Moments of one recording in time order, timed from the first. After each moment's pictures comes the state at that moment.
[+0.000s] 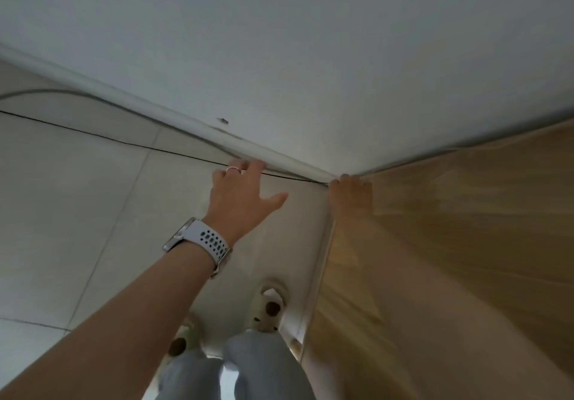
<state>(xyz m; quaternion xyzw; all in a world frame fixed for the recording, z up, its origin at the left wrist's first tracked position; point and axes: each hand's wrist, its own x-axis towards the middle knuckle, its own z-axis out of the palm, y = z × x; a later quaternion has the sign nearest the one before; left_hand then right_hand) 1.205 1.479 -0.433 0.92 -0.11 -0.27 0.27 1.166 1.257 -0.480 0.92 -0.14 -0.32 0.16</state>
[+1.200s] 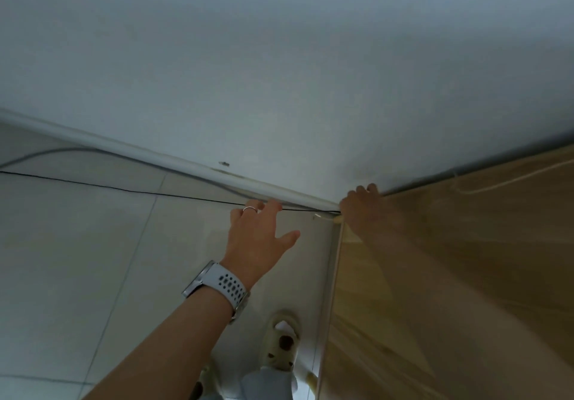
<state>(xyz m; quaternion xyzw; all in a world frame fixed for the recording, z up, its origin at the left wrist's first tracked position) 1.212 1.467 -0.413 0.90 -0.17 -0.26 0.30 1.191 1.238 -0.436 0.93 -0.02 -0.28 0.23</state>
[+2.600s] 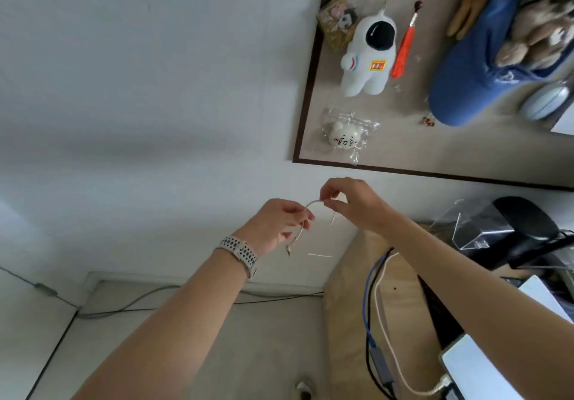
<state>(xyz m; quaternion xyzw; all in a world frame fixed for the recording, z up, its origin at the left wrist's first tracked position) 1.183 1.497 0.153 0.66 -0.17 -0.41 0.61 1.115 1.312 0.181 0.96 -0.03 0.05 -0.26</state>
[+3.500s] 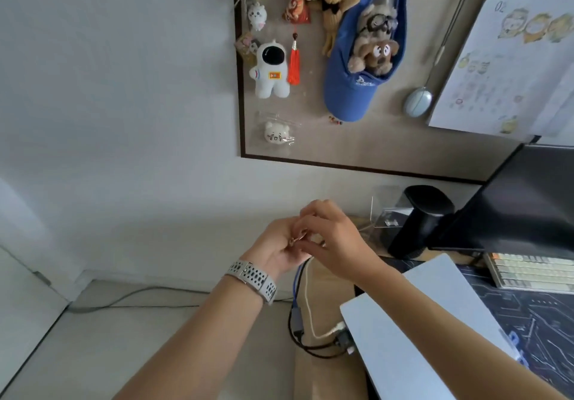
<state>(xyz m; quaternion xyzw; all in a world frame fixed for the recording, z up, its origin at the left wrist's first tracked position) 0.947 1.397 0.210 0.42 0.11 -0.45 0.78 0.881 1.290 0.209 0.94 0.13 0.23 -0.23</state>
